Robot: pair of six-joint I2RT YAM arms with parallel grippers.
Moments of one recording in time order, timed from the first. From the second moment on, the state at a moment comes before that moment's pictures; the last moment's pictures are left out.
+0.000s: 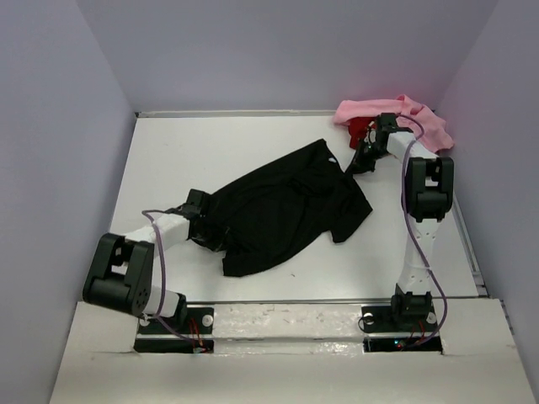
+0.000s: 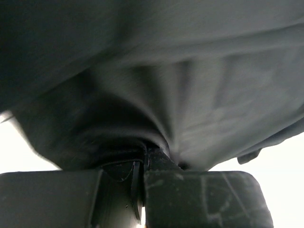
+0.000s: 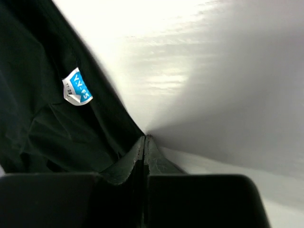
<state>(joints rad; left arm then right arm) -0.27 1.33 0.53 -0.42 0.27 -1.23 -0.01 2.33 1.86 -0.72 -0.48 0.36</state>
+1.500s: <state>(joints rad) -0.04 1.82 1.09 -0.56 0.25 -0.70 -0.10 1.91 1.36 -0.72 -0.23 0.46</state>
